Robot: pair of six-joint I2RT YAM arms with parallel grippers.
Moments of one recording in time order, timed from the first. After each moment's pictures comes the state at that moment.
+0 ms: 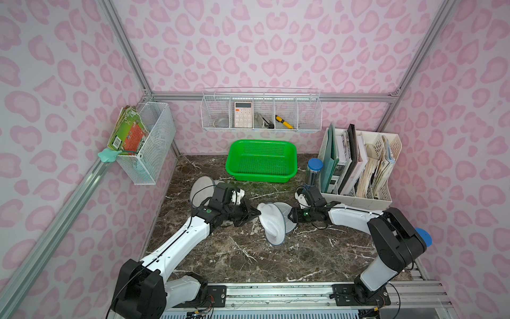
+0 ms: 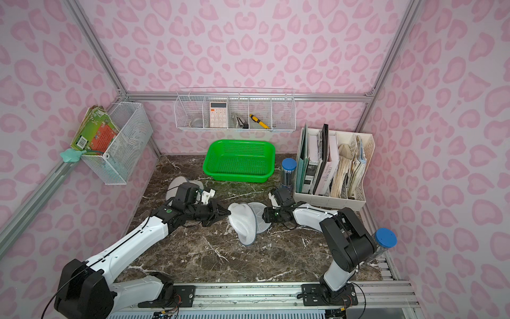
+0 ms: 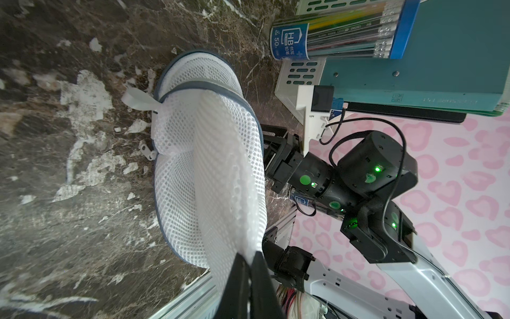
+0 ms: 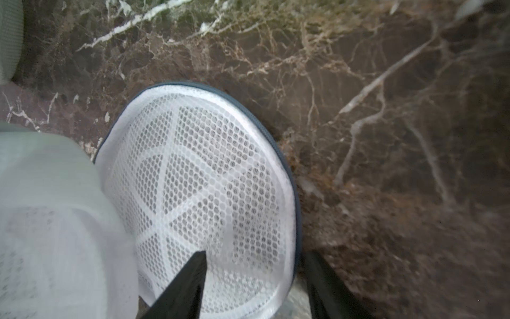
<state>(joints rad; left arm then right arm) -0.40 1.22 0.83 -0.38 0.63 -0.99 0.56 1.68 0.84 -0.16 -0.24 0.41</state>
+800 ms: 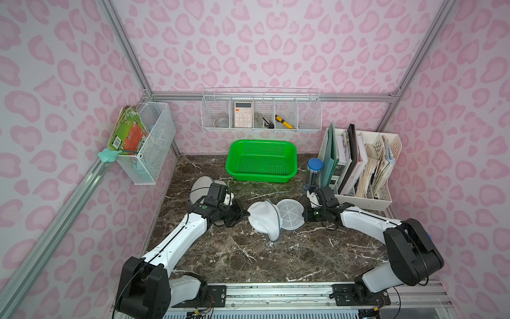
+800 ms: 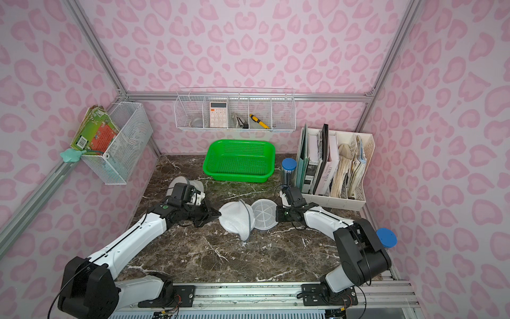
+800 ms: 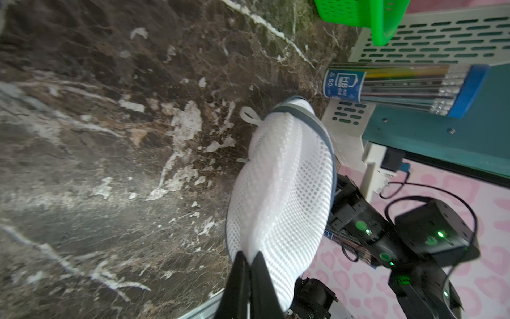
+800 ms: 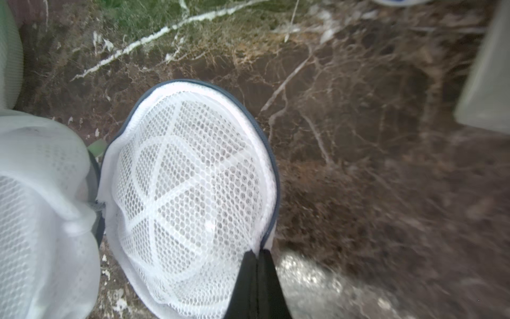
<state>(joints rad) -0.28 1.27 0.84 -0.55 0.53 -0.92 0.43 1.48 0.76 -0.25 -0.23 0.38</state>
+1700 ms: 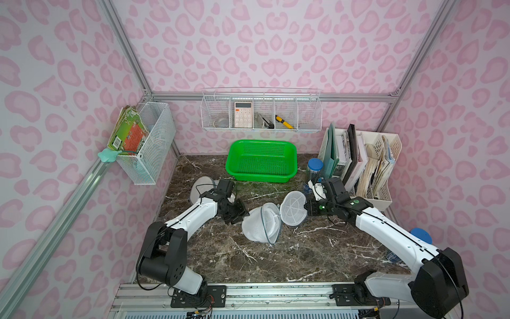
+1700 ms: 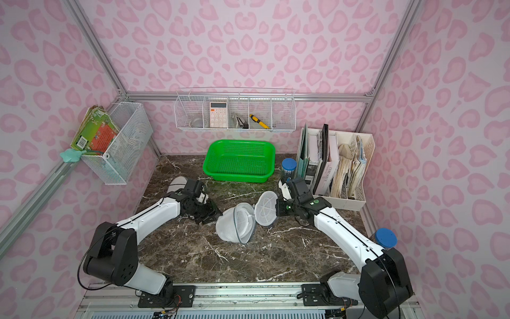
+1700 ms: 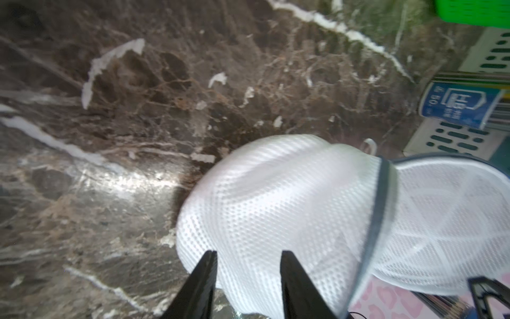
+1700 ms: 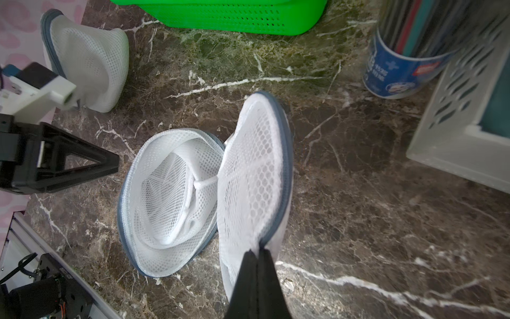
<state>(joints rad) -0.31 1.50 0.99 -0.64 0.42 -0.78 0.52 1.29 0.94 -0.52 -0.21 0.37</state>
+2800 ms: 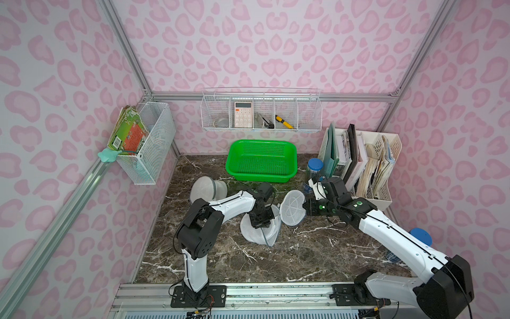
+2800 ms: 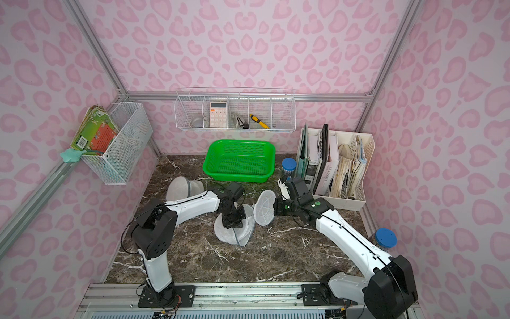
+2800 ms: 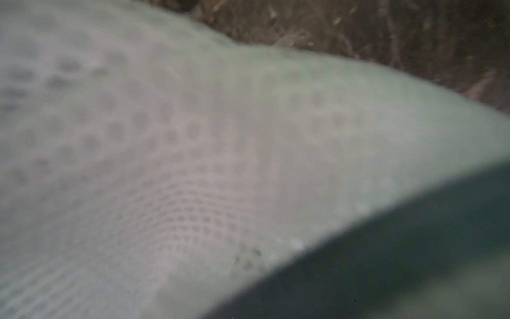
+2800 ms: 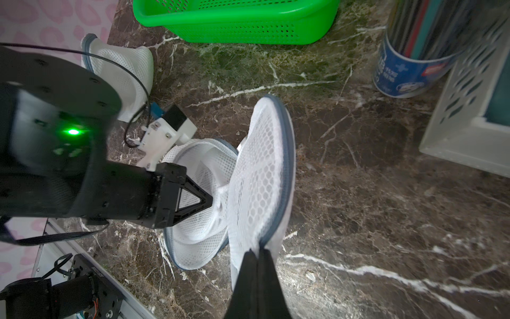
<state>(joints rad) -0.63 1.92 1.27 -0.75 0.28 -0.91 0.56 1.22 0.99 -0.57 -0.20 0.44</state>
